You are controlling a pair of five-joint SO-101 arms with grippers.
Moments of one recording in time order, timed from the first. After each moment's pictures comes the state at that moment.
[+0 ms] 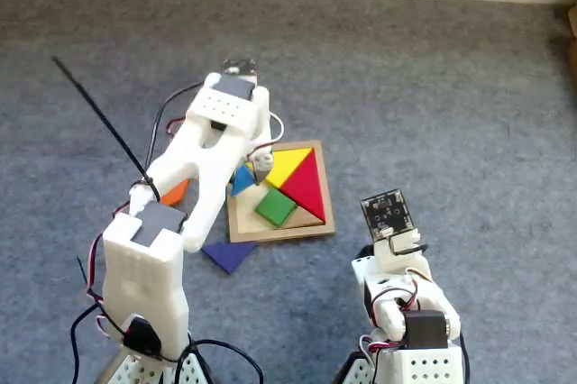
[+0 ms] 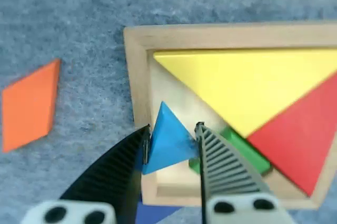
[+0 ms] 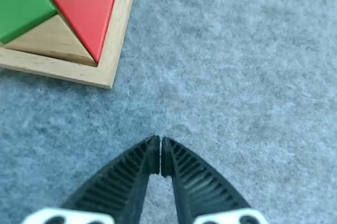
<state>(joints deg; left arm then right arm) 12.8 26.2 -6.9 81.3 33.5 -8.3 -104.3 96.0 66.2 19.3</state>
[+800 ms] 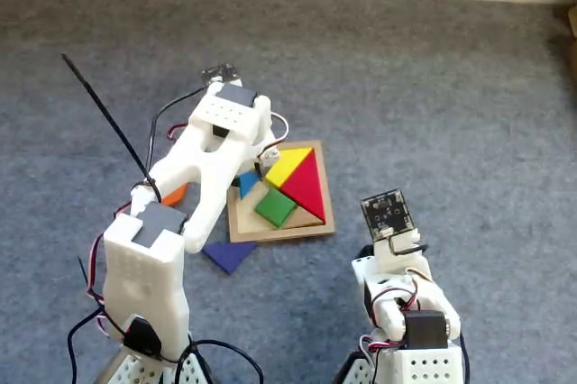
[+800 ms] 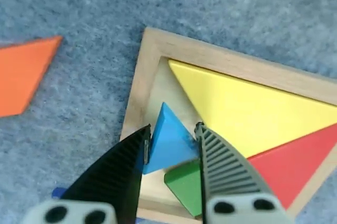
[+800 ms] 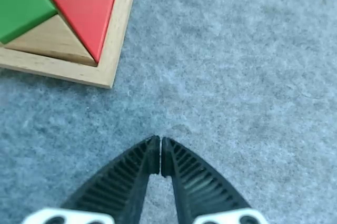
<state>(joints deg) 13.5 26.2 -4.8 76.7 48.9 -8.3 -104.3 96.0 66.2 19.3</state>
